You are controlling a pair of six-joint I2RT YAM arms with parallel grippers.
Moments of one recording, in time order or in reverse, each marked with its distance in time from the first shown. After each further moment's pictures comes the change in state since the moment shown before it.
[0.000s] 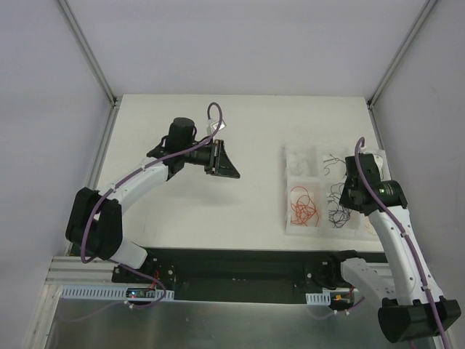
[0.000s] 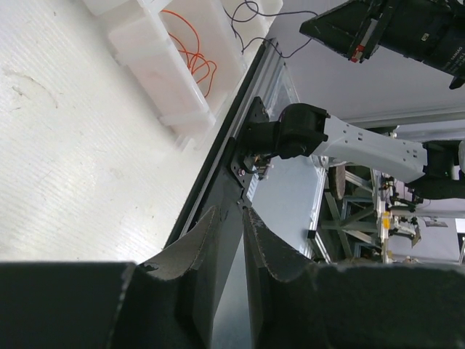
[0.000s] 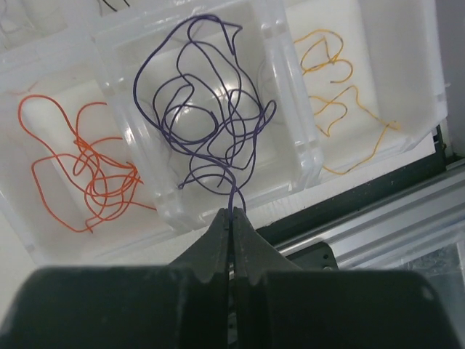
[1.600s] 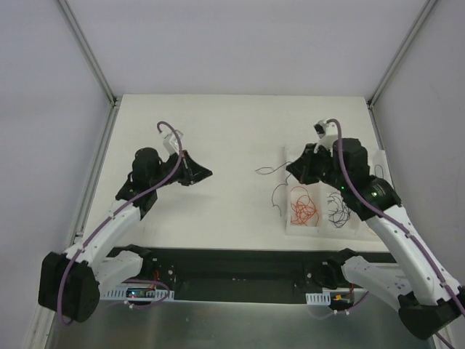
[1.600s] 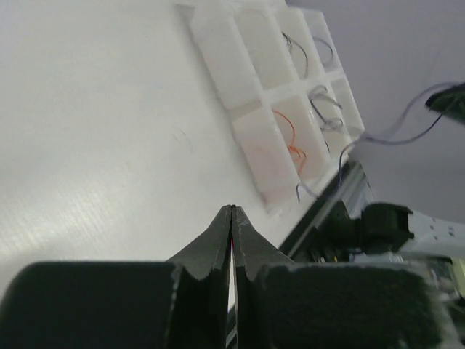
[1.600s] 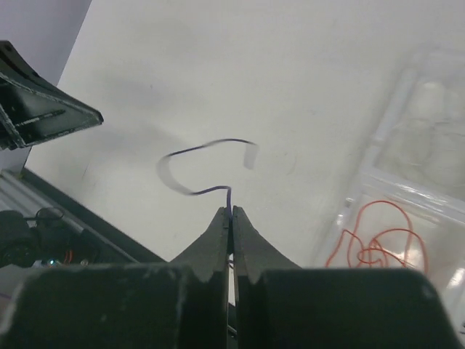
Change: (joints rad) left arm 0.123 -0.532 -0.440 0.181 -0.455 0.000; right arm 0.343 0.072 0.065 0.544 -0.593 -0.023
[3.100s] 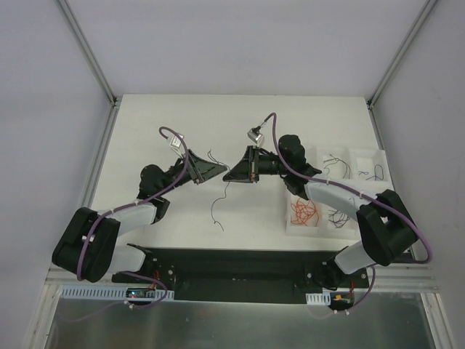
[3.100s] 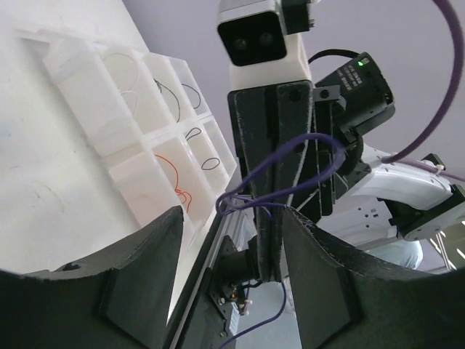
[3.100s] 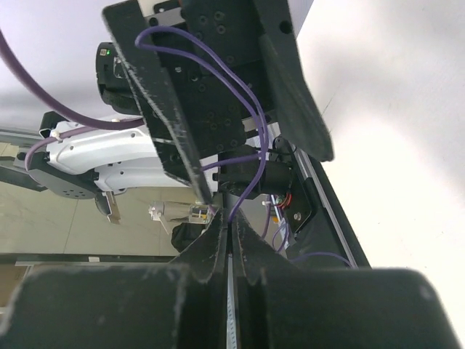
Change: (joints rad) left arm -0.051 0.363 -0.195 1.009 0.114 -0.558; right arm 0.109 0.554 -0.185 1.087 -0.692 0.733
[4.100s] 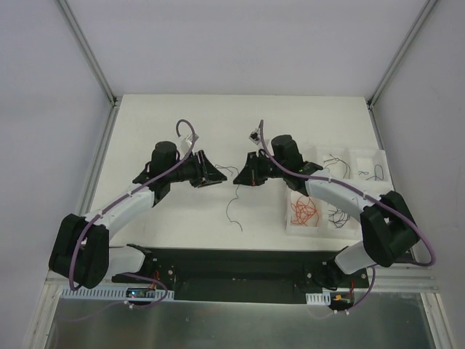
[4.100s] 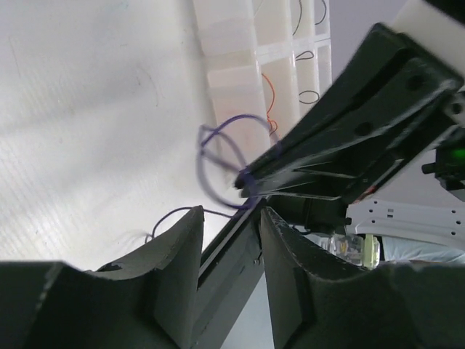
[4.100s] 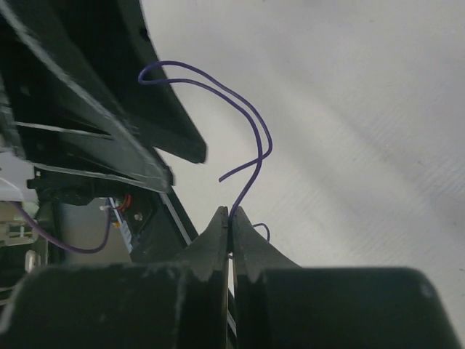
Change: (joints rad) left arm -0.008 -0.052 0.323 -1.033 0.030 0.370; right arm 0.004 -0.003 0.070 -0.502 0.292 -0.658
